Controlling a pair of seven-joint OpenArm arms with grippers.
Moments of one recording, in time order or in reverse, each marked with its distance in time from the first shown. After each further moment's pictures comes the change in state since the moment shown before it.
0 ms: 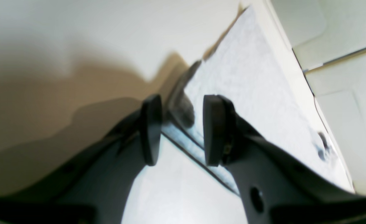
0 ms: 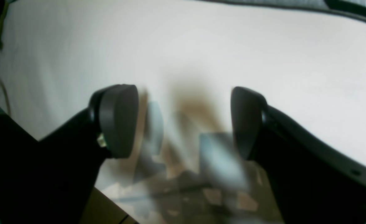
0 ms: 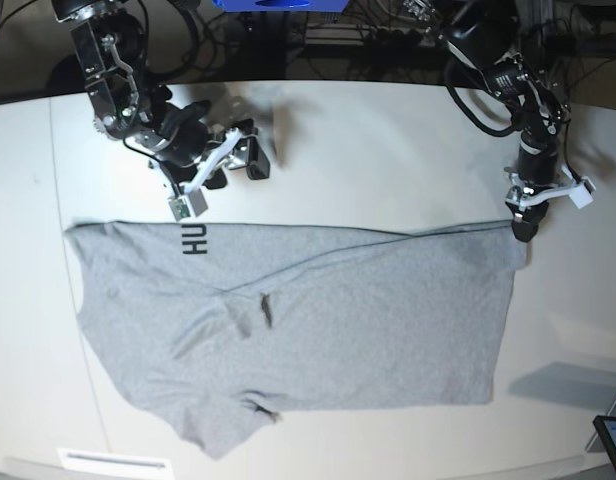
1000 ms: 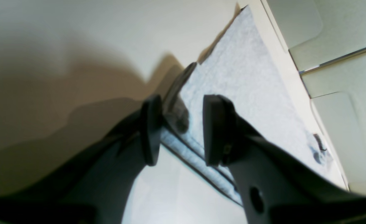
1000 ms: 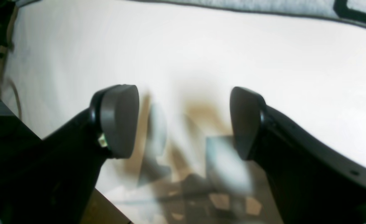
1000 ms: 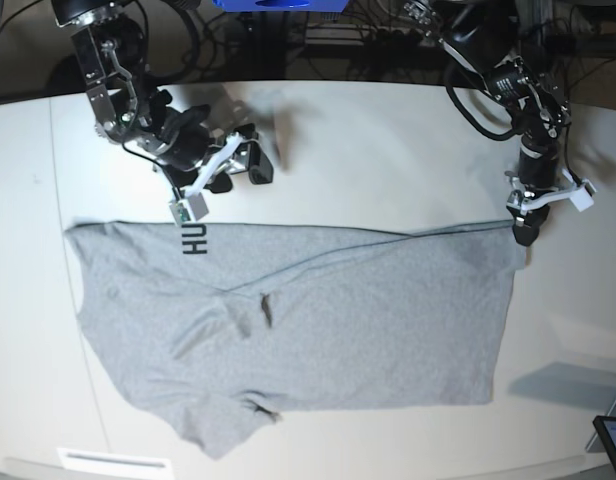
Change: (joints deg) left arm -0.8 -0.2 0.9 -0.2 -0.5 0.2 0.0; right arm 1.1 0.0 0.0 -2.9 2.1 1.4 1.8
